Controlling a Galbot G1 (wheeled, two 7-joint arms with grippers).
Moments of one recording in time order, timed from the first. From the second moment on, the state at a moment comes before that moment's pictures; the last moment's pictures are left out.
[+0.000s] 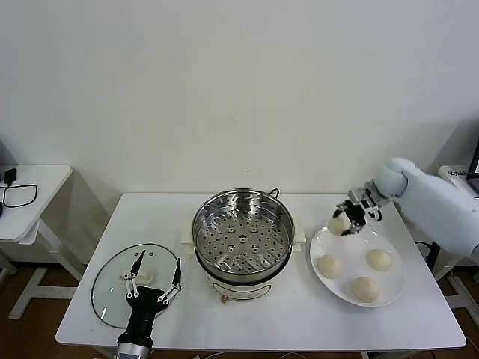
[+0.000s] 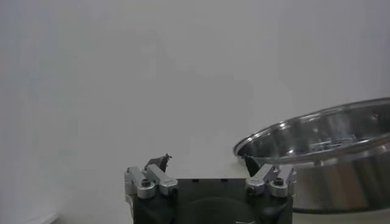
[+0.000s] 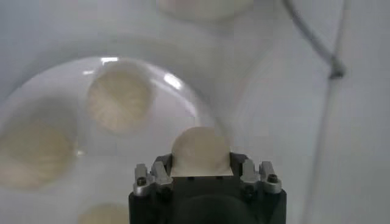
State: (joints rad) left arm 1.71 -1.38 -0.46 -2.09 0.23 -0.23 -0.14; right arm 0.22 0.78 -0.88 1.05 -0.07 0.23 -1.13
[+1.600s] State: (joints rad) left arm 1.72 -1.37 -0.47 -2.12 0.21 -0.24 -0.14; right arm 0.34 1.28 -1.00 1.11 -0.42 0.72 -1.15
